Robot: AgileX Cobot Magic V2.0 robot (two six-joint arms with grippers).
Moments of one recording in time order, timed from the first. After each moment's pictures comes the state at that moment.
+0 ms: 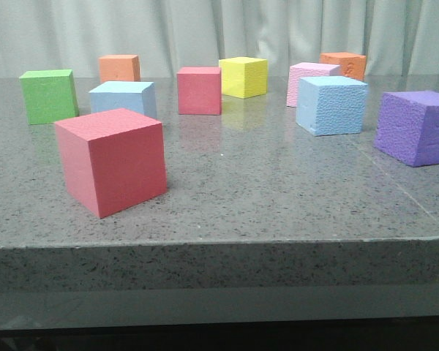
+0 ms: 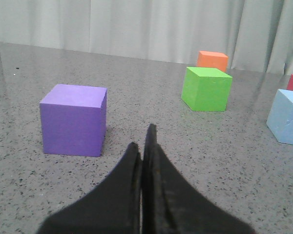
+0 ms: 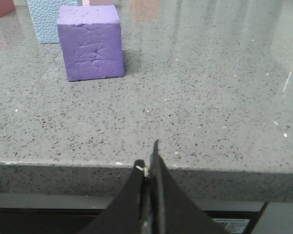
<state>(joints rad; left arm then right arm) 0.04 -0.01 0.01 -0.01 0.12 -0.10 -0.01 -0.01 0.03 0.12 0.30 -0.07</state>
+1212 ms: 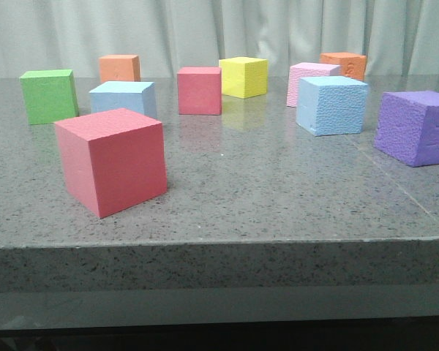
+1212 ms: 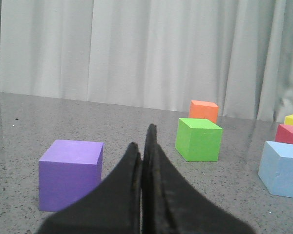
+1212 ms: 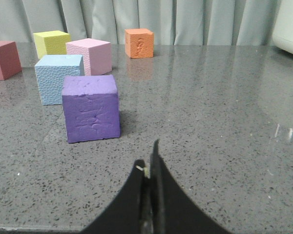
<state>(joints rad) 0.04 -0.01 0.01 -0.01 -0.06 -0.10 -0.01 -0.01 0.03 0.12 0.12 -0.07</state>
